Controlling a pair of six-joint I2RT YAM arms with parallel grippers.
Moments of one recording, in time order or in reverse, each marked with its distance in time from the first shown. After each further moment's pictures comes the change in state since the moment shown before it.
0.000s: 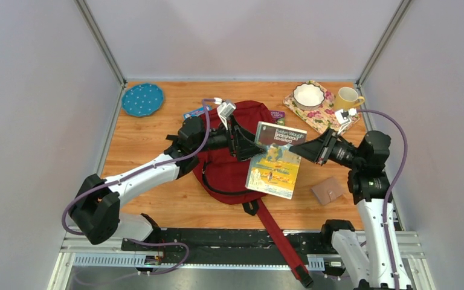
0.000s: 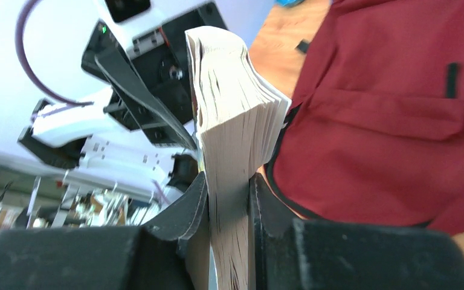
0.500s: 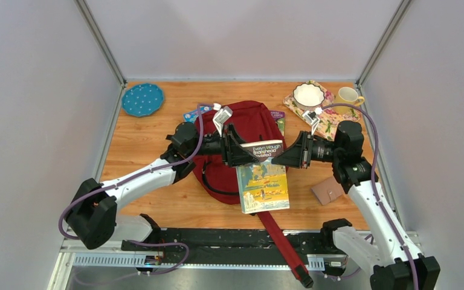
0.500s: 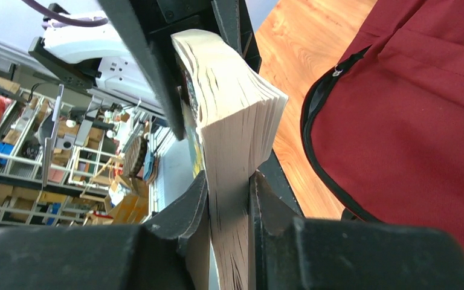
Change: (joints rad) left arm 0.003 -0.068 -0.070 0.154 0.196 -0.122; right arm 0.277 0.150 -0.011 0.074 -0.090 -0.085
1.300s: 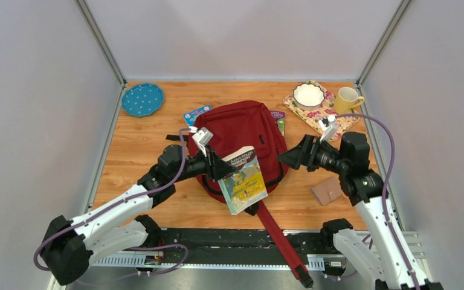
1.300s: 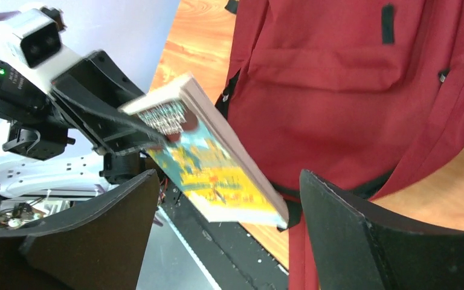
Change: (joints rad) left arm 0.002 -0.320 -0.242 -0.428 -0.375 0.197; right arm 0.018 -0.056 0.083 -0.345 0.468 -0.153
